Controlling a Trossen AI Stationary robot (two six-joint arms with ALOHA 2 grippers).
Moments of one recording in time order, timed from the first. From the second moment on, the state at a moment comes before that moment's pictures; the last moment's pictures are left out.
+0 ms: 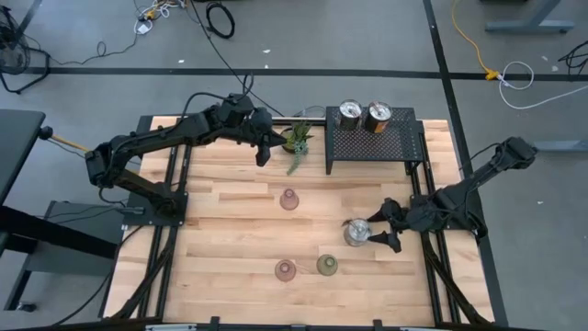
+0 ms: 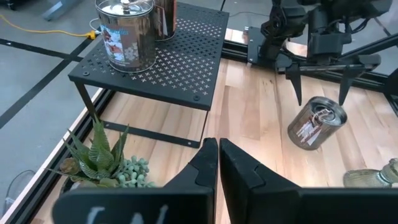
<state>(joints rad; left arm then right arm) 0.46 1.39 1.16 -0.26 0.29 0.04 0.57 0.64 0.14 -0.12 0.33 0.75</state>
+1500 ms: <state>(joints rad) 0.46 1.39 1.16 -0.26 0.29 0.04 0.57 1.27 0.14 0.59 0.54 0.53</state>
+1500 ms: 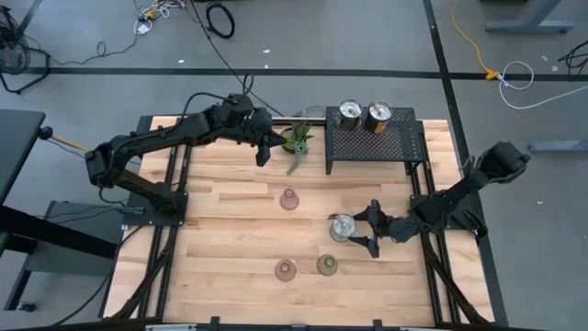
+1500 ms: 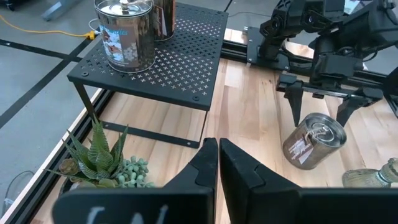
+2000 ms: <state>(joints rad) 0.46 1.39 1.16 -0.26 0.29 0.04 0.54 1.41 0.14 0.77 0.53 0.48</state>
